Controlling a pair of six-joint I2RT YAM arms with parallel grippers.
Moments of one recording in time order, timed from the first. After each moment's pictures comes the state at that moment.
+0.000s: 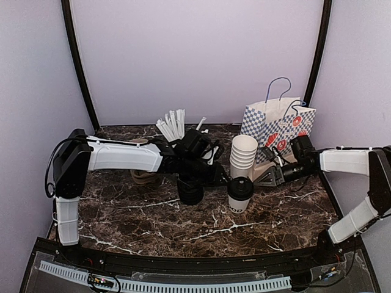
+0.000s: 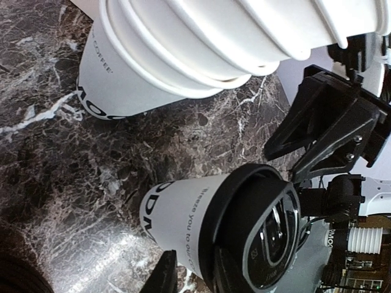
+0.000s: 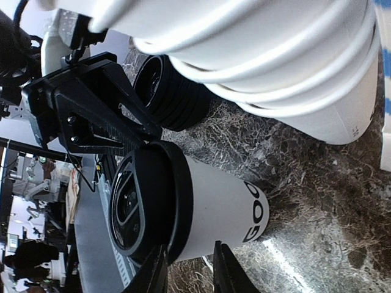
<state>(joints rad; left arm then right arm) -0.95 2.04 1.51 -0.23 0.39 -0.69 0.22 1.46 0.75 -0.39 -1.04 0.00</state>
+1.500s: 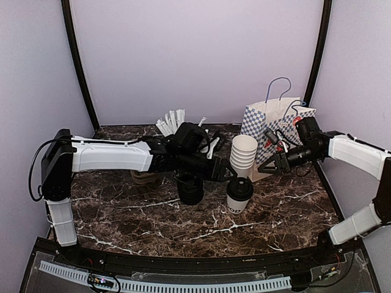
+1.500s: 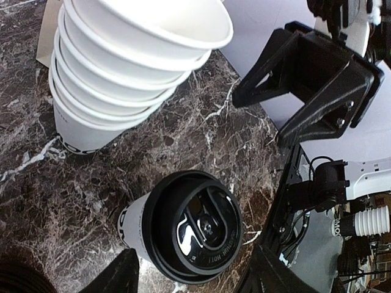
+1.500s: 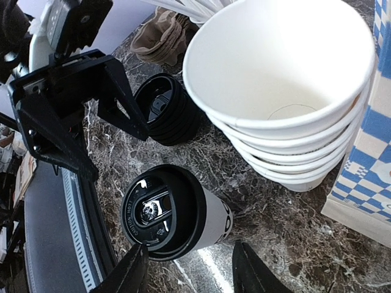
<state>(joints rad) -0.98 1.92 1.46 -0.14 0.35 -0.58 0.22 1.35 0.95 -0.64 -0.90 -0.29</state>
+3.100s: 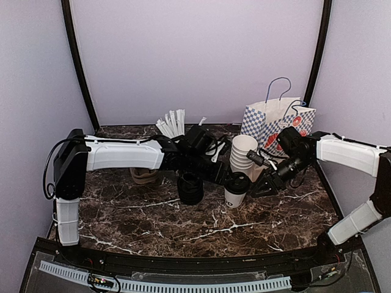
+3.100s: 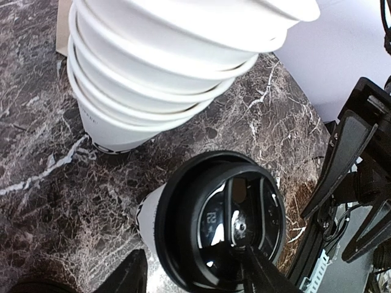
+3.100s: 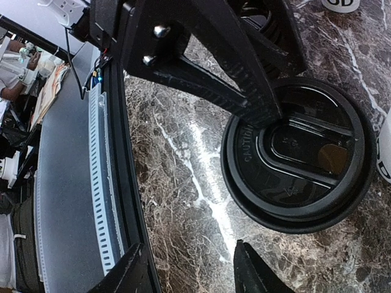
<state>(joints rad) -0.98 2.03 1.58 -0.29 0.27 -0.45 0.42 1.41 0.97 -0.87 -0.89 -0.52</state>
